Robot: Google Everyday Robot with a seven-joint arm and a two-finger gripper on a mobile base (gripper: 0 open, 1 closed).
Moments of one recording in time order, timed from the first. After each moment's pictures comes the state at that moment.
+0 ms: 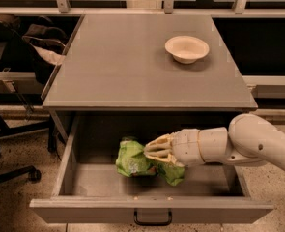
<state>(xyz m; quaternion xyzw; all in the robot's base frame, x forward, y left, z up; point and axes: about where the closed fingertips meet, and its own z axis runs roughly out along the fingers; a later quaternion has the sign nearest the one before) 0.468 -0.034 0.717 -0.66 0.55 0.22 0.47</state>
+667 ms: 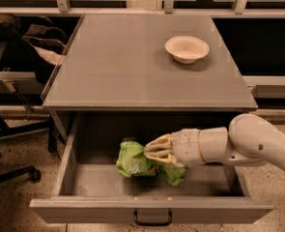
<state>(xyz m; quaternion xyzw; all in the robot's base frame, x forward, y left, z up) 0.468 -0.034 0.717 -0.66 0.55 0.22 0.47</state>
